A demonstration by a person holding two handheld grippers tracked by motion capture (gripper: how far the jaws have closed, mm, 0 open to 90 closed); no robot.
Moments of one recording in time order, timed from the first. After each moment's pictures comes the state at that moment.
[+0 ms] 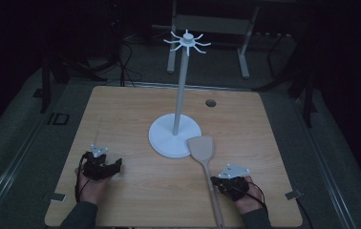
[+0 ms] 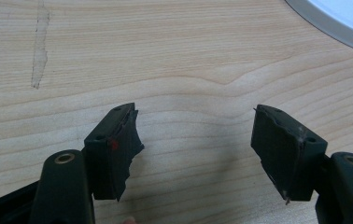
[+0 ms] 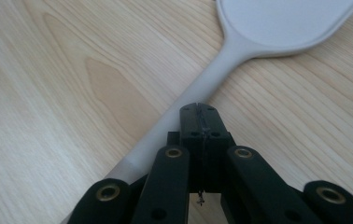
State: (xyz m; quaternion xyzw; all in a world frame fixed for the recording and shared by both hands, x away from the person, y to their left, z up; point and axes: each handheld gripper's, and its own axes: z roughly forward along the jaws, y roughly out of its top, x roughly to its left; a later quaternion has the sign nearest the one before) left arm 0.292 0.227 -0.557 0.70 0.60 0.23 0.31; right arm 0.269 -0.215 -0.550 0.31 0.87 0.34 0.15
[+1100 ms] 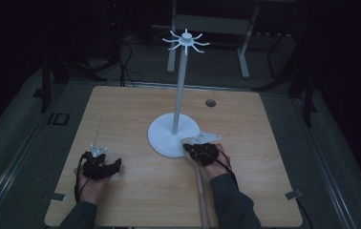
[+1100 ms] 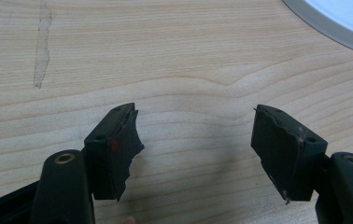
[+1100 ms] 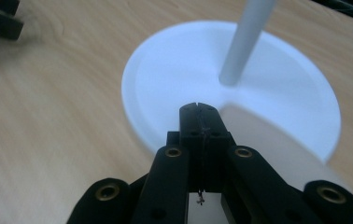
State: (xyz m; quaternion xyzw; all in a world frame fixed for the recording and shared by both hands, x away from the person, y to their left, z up) left arm 0.292 0.229 -0.558 0.70 0.60 0.22 0.32; right arm 0.359 -0.125 -0.518 0.29 0.84 0.41 0.18
